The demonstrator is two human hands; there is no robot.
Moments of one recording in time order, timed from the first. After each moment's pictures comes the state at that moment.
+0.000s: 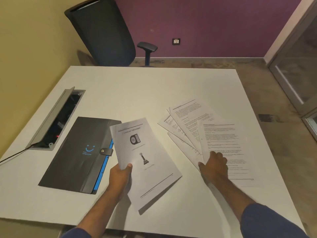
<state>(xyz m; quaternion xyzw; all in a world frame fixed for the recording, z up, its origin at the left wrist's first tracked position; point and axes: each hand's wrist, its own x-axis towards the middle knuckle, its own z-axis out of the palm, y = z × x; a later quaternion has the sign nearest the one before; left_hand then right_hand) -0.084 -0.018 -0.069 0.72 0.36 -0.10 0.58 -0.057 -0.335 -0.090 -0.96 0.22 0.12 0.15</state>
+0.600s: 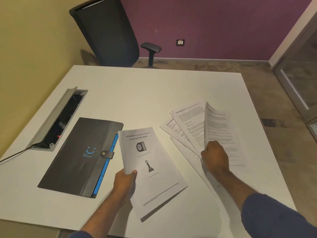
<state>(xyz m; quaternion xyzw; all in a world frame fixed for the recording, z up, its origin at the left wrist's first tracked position) -0.077 -0.027 -0.075 0.70 0.40 -0.15 0.57 -0.002 -0.333 -0.074 -0.97 0.13 0.02 0.20</state>
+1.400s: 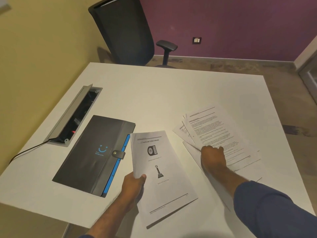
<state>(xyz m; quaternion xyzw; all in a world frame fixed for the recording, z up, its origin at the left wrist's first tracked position) -0.076 -0.021 -0.079 0.69 0.42 -0.17 0.57 0.040 -0.292 -0.100 -0.98 -0.03 0.14 -0.11</state>
